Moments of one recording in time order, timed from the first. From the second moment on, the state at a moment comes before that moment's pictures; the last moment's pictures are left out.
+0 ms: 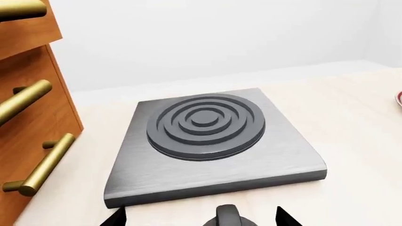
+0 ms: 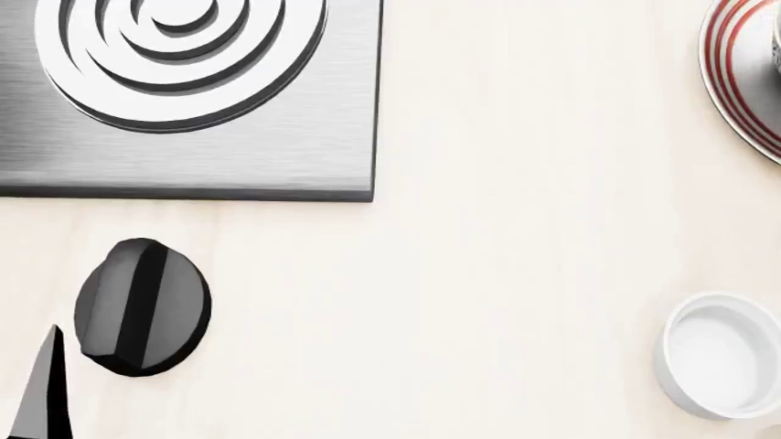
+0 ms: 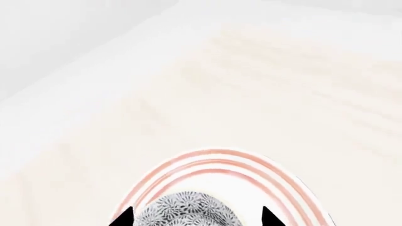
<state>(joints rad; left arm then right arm) -0.97 -1.17 1.53 0.97 -0.69 0.04 -1.35 1.58 0.62 -0.95 0.94 1.53 0.15 0.63</state>
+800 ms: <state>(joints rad) -0.97 -1.18 1.52 0.97 -0.70 0.04 -1.35 1.53 0.84 -1.13 0.33 1.23 0.12 0.89</state>
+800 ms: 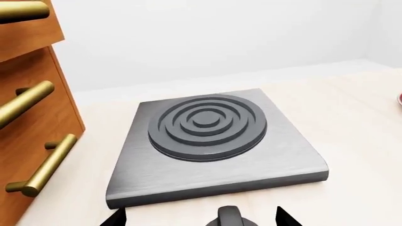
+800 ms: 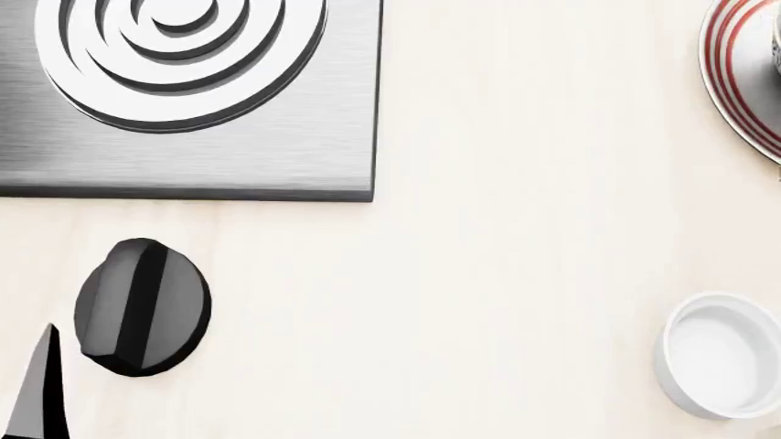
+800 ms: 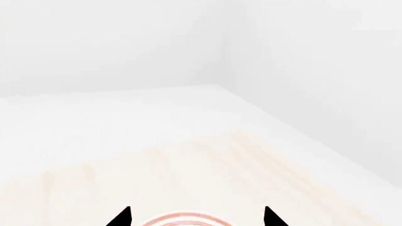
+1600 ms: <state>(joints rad) -0.97 -1.17 1.52 0.99 -0.69 0.02 -1.37 1.39 1.04 -1.24 -0.22 0.91 0.09 1.19</state>
